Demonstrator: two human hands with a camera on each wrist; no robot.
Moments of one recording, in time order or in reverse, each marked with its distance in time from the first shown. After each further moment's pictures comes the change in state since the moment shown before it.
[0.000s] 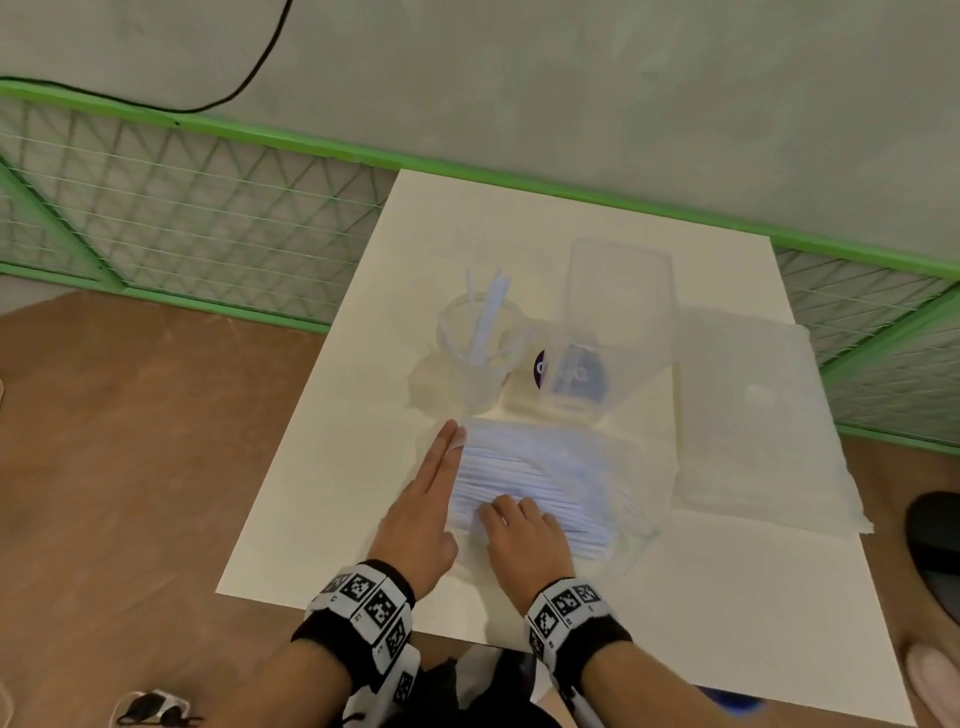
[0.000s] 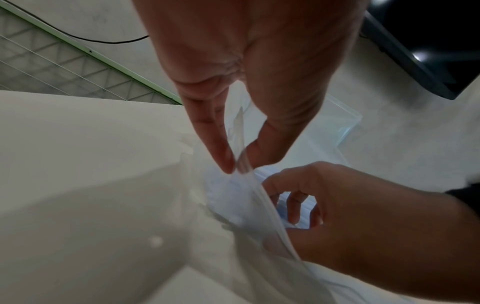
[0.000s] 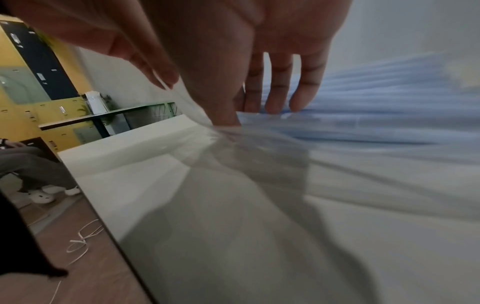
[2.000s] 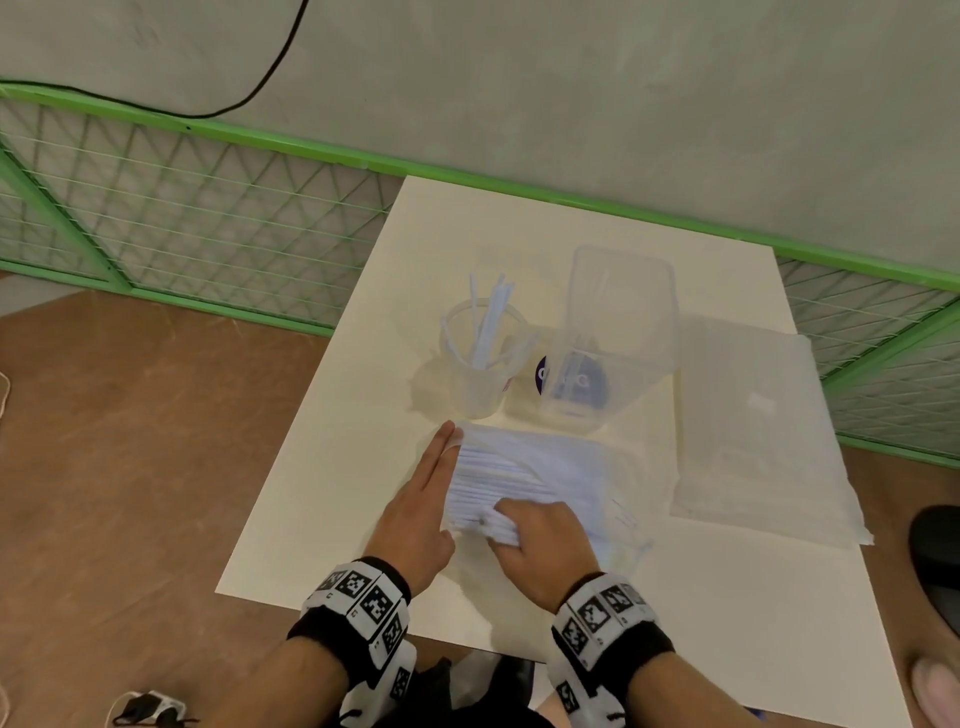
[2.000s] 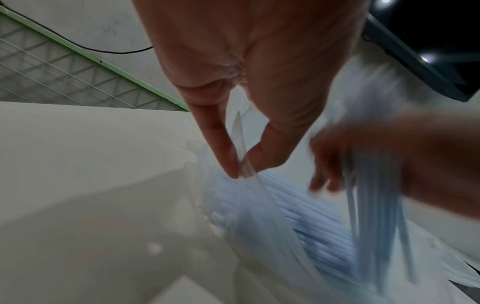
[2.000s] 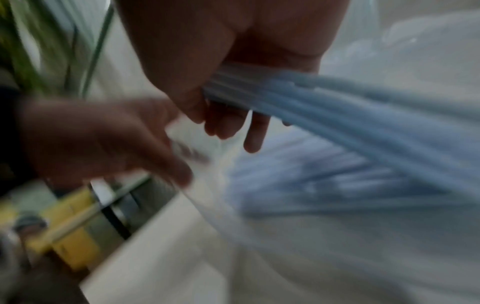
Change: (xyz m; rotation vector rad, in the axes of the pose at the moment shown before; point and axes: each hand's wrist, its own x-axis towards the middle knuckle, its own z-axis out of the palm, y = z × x) left_hand 0.004 -0.009 0.001 -0.054 0.060 0.058; right_hand -0.007 0.020 -0.044 0.507 0.136 -0.120
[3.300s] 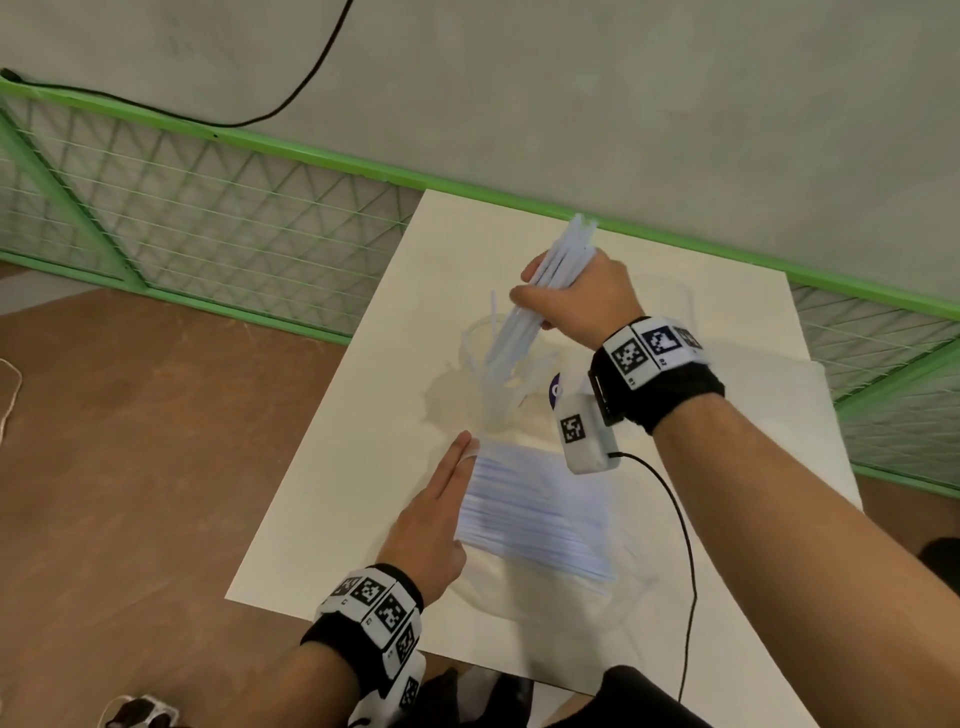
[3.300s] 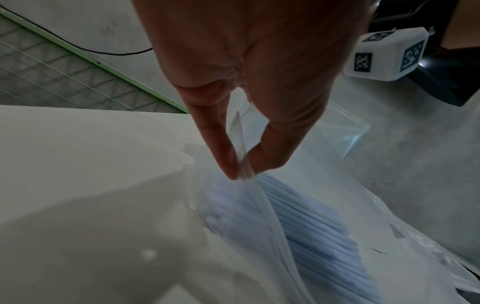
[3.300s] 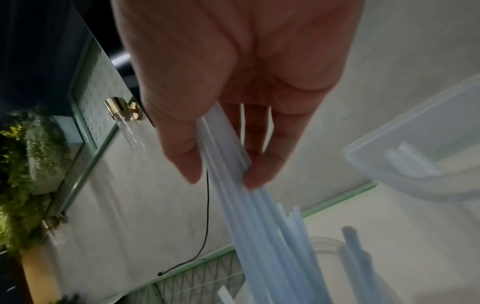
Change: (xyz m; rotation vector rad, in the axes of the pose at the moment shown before) left_hand 0.002 0.005 -0.010 0.055 -0.053 -0.047; right_hand 0.179 -0.052 -0.168 0.252 0.230 0.211
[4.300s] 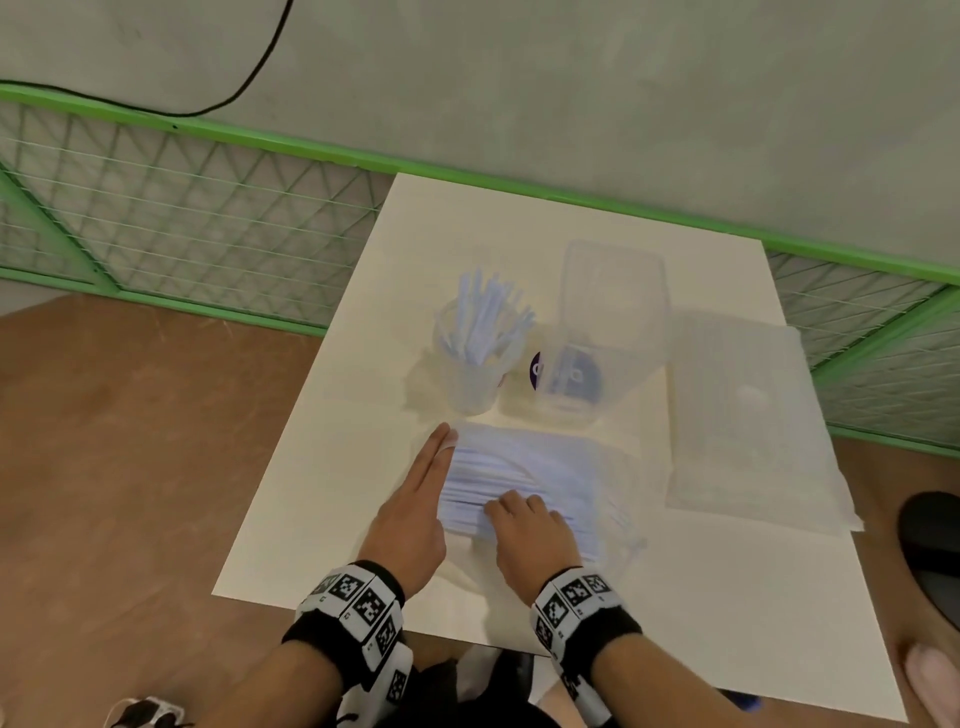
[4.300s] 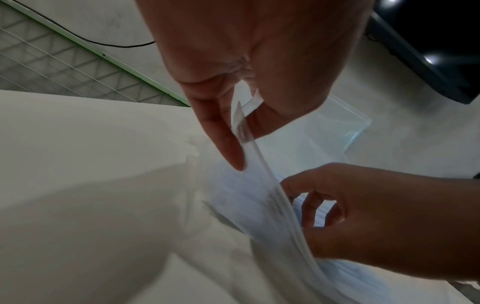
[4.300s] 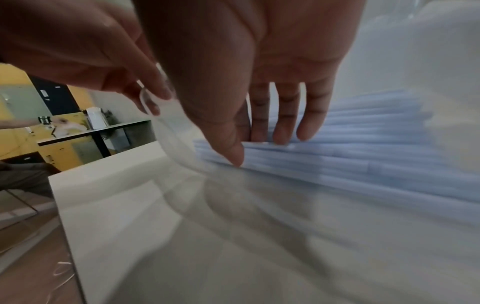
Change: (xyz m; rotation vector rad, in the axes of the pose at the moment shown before) left_hand -0.007 -0.012 0.013 -0.075 0.097 0.071; right_hand -0.193 0.142 0.131 -0.752 -0.453 -0.039
